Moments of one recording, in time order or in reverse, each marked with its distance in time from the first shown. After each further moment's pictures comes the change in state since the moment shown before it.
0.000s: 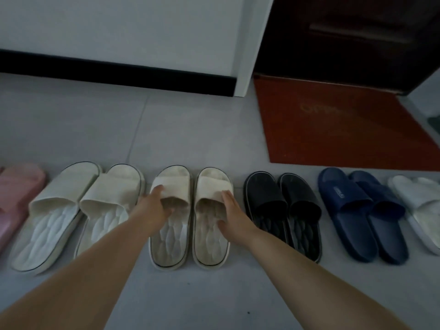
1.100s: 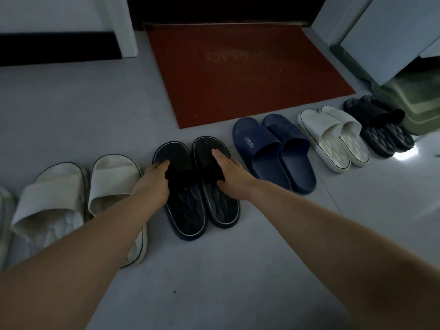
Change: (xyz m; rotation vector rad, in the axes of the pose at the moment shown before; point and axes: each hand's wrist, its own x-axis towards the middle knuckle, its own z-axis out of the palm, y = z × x) left_hand 0.005 0.166 0.130 0.139 -0.111 0.473; right_hand -0.054 0.146 -0.128 -0.122 0.122 0.139
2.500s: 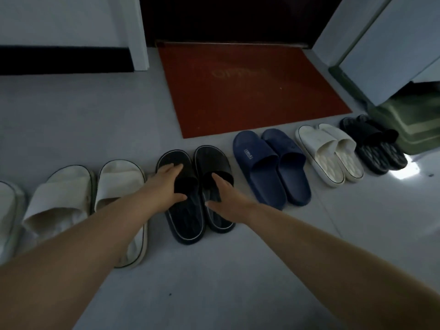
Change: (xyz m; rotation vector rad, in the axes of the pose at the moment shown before) left_hand -0.027 0.034 -0.034 0.077 -0.182 0.121; right_hand -0.030 -0.015 0.013 0.128 -0.077 0.089
